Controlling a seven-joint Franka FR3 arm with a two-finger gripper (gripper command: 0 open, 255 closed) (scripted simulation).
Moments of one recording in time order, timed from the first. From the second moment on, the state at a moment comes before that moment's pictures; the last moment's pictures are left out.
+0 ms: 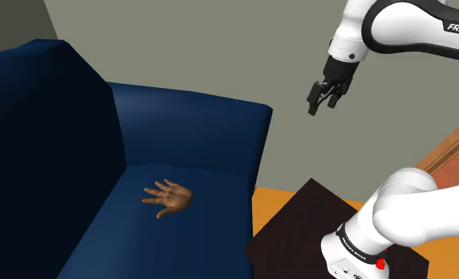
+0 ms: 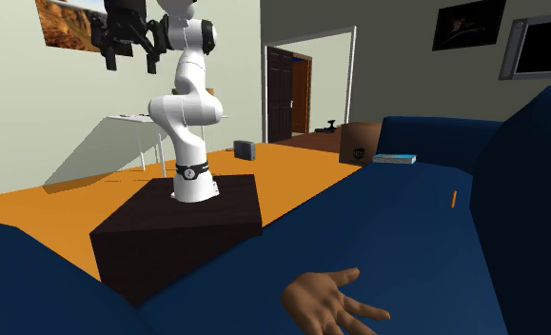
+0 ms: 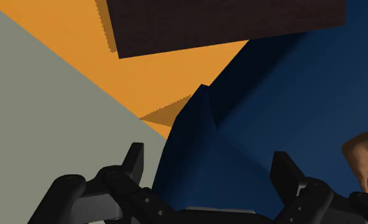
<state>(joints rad) -0.02 -0.77 -0.04 -2.34 -0.11 1.55 0.17</state>
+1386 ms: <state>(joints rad) 0.05 -0.52 0.28 -2.59 0.17 2.07 0.71</state>
